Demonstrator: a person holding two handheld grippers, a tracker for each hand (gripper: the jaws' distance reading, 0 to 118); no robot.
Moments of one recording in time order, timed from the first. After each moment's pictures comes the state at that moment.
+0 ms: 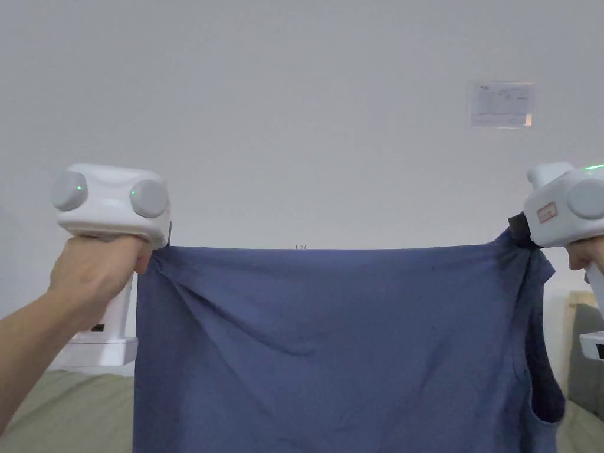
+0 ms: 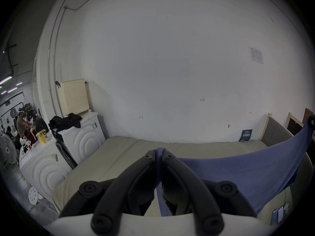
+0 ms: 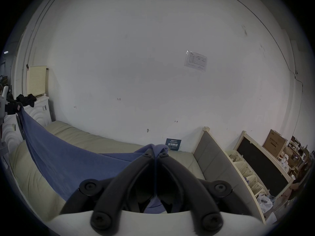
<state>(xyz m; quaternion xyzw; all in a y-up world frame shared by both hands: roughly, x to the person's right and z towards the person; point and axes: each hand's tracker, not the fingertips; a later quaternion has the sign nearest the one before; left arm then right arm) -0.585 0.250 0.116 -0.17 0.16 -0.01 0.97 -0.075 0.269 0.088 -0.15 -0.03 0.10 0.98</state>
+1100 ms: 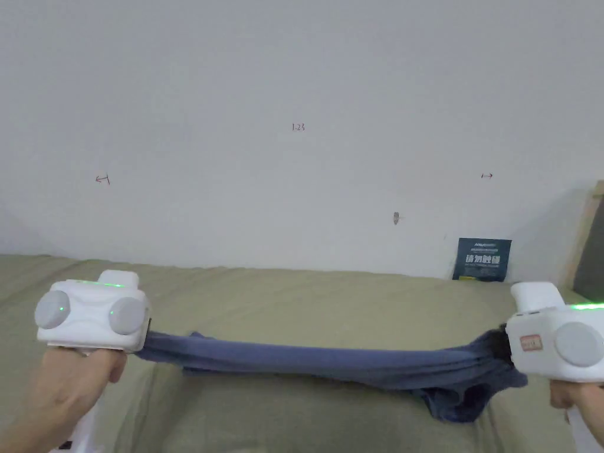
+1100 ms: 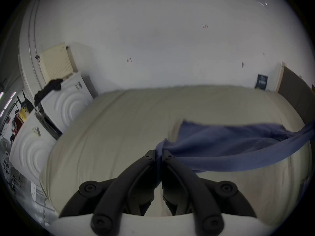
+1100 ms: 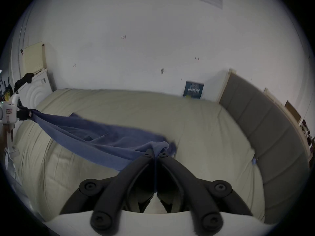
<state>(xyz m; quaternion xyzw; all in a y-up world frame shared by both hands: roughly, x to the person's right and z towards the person) -0.597 -0.074 0.056 -0.37 0.15 -0.03 0.92 -0.082 -0.054 0.070 -0.32 0.02 0.05 0.94</state>
